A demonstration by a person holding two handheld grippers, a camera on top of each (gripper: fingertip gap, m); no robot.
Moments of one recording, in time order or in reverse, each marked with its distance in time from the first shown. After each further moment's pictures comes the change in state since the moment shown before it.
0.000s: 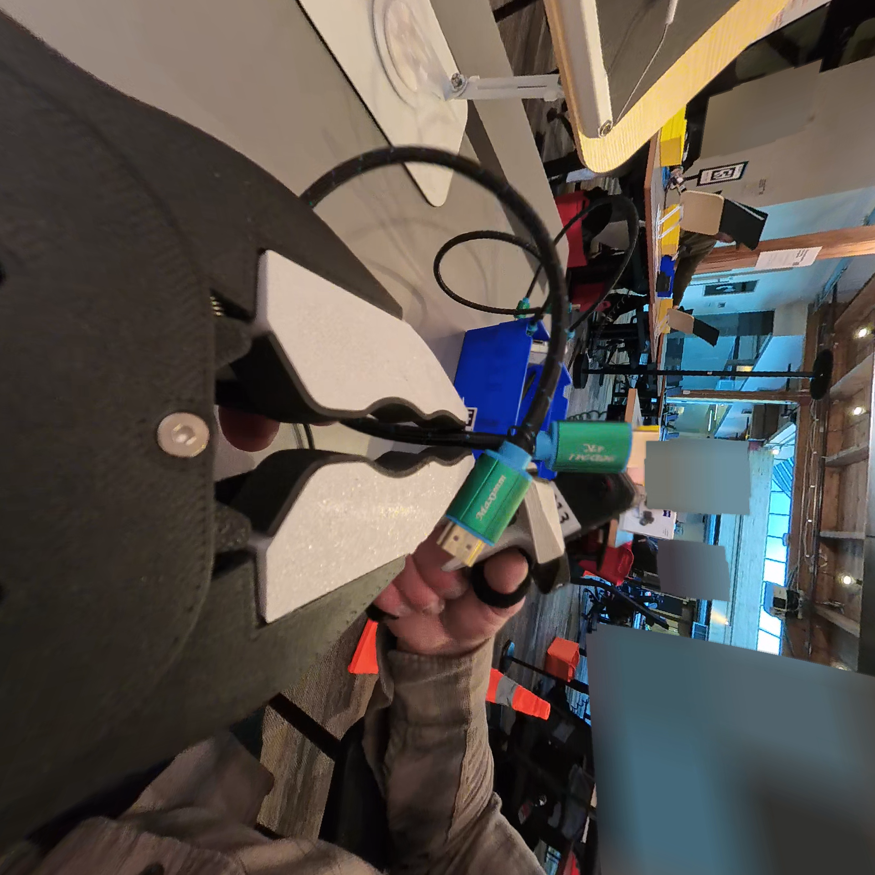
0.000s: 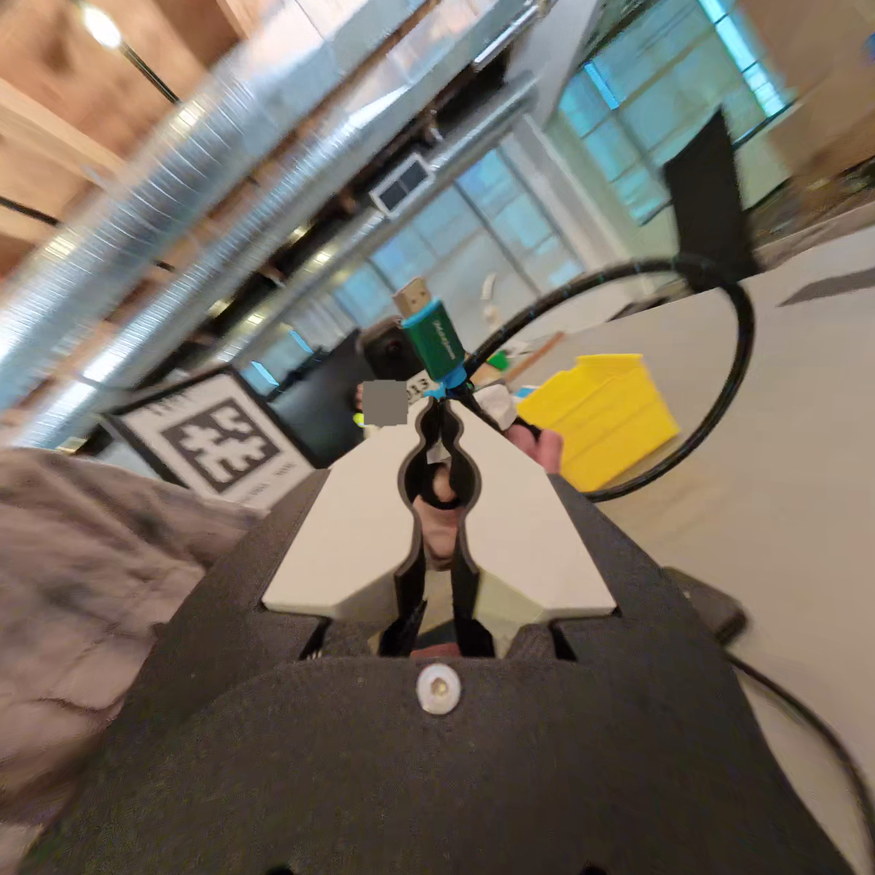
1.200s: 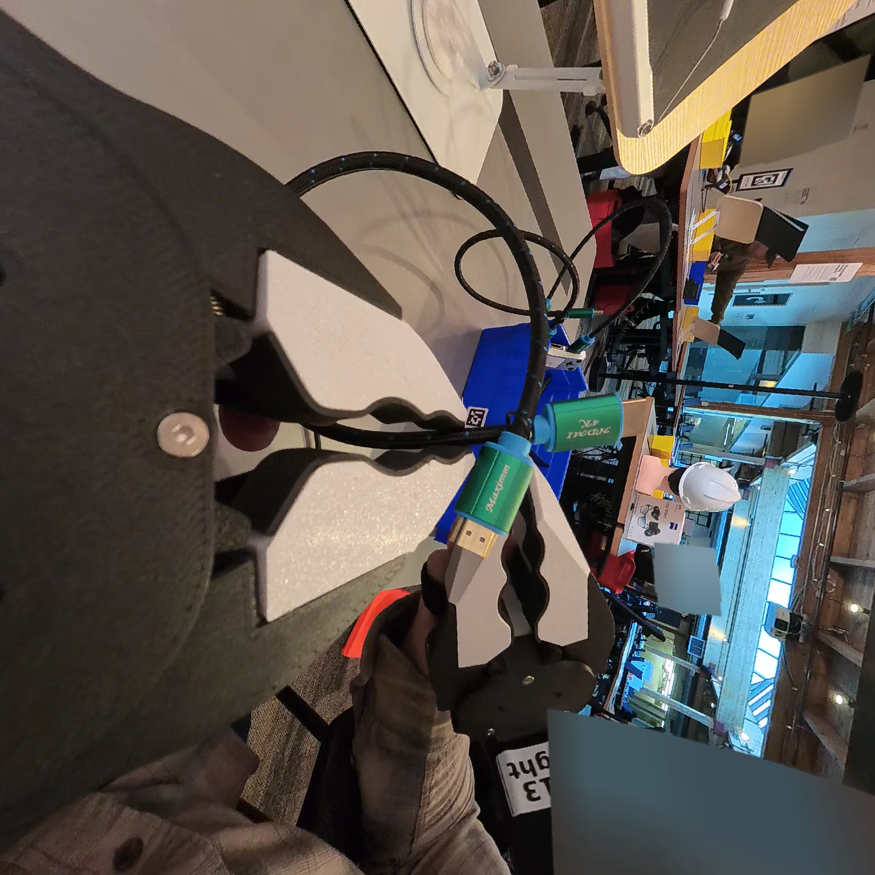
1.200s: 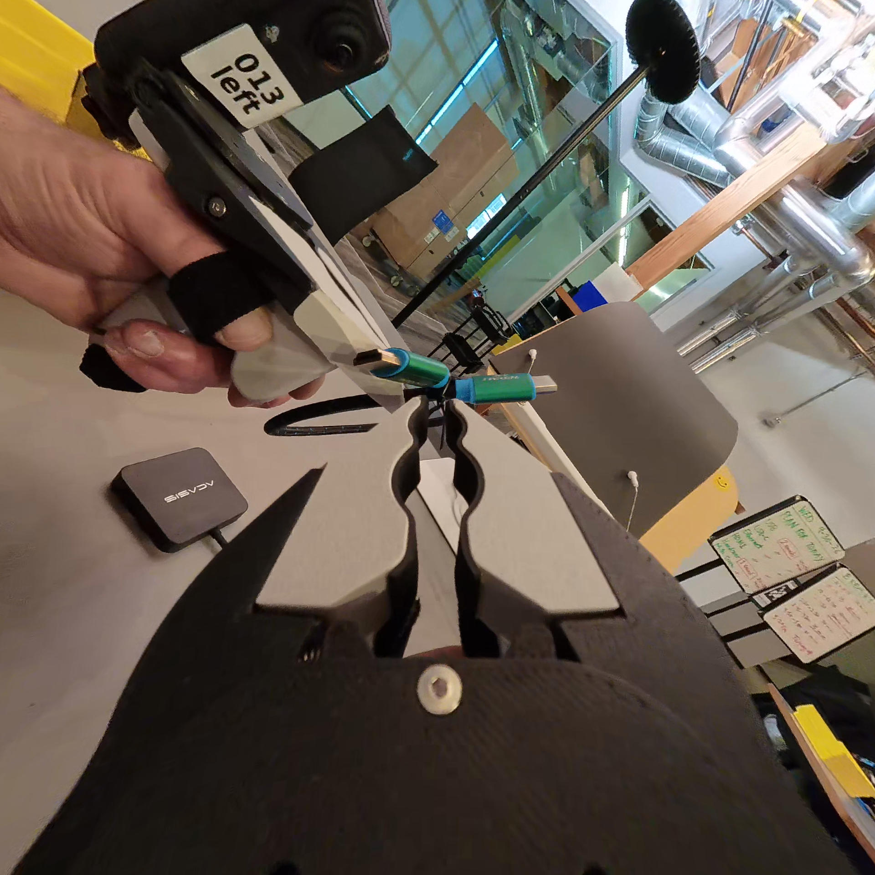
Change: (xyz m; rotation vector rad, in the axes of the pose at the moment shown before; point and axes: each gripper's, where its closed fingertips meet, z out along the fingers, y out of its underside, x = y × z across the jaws) left arm -0.004 0.004 0.003 -0.027 -0.024 -0.077; right arm 0.019 -0.003 -0.003 -0.398 0.717 -1.596
